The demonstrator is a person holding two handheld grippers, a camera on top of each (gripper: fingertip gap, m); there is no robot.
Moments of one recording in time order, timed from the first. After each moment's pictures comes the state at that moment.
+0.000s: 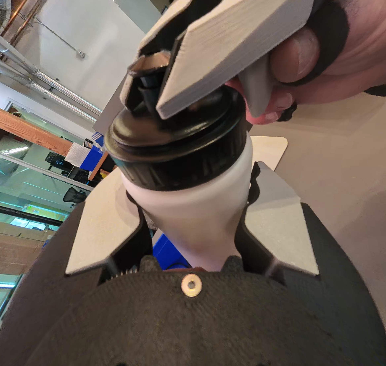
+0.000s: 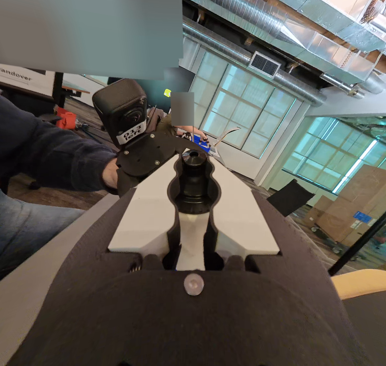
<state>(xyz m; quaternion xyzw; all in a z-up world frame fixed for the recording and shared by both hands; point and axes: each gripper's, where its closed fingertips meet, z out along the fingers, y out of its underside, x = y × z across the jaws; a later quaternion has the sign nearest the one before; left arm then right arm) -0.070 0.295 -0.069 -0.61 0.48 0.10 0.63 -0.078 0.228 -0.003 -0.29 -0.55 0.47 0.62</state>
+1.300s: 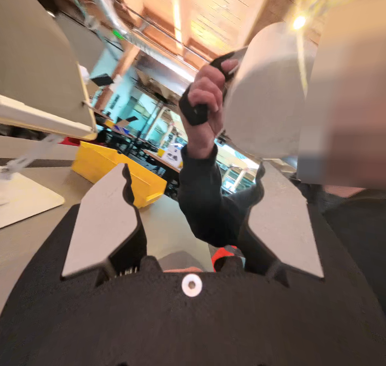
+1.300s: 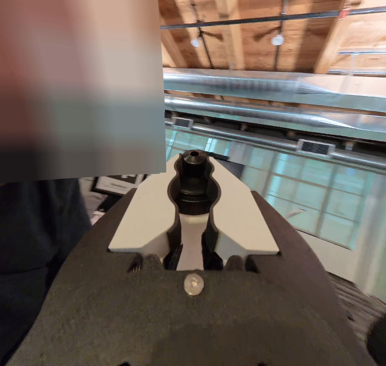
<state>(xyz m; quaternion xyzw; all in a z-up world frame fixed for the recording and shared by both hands) -0.098 0.230 -0.136 -0.50 0.17 -0.69 0.49 0.002 0.194 0.079 -0.11 -0.46 0.70 0.53</state>
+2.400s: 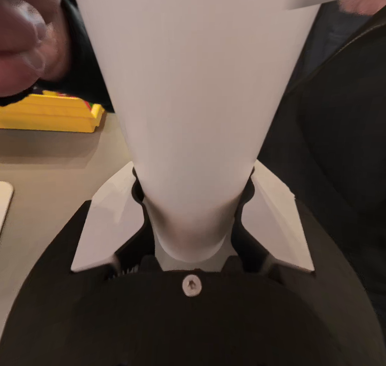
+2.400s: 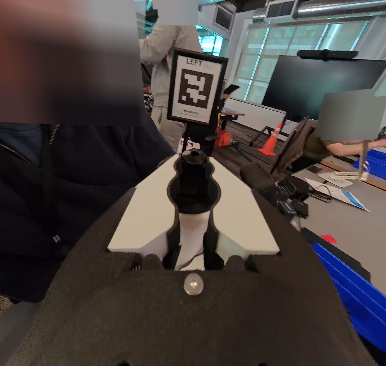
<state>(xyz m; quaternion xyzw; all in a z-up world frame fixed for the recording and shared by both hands) -0.028 0.159 -0.157 -0.53 0.61 -0.52 0.29 -0.054 0.172 -0.012 -0.15 -0.67 0.66 0.30</state>
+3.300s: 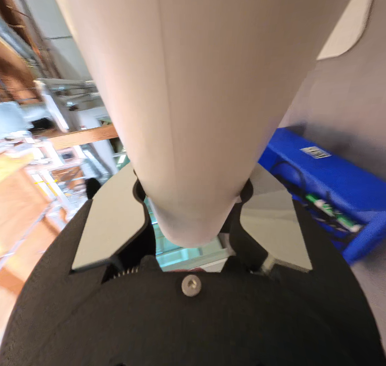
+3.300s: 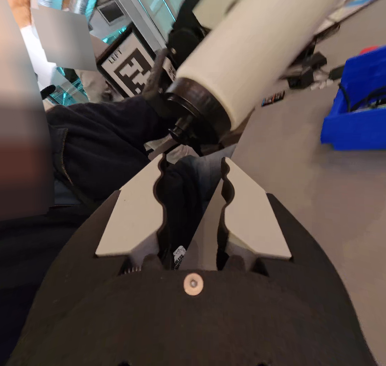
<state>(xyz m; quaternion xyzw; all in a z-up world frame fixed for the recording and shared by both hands) -0.149 0.310 -0.076 -0.51 0.59 0.47 0.41 -0.014 0.218 -0.107 -0.51 -0.53 0.67 0.09</state>
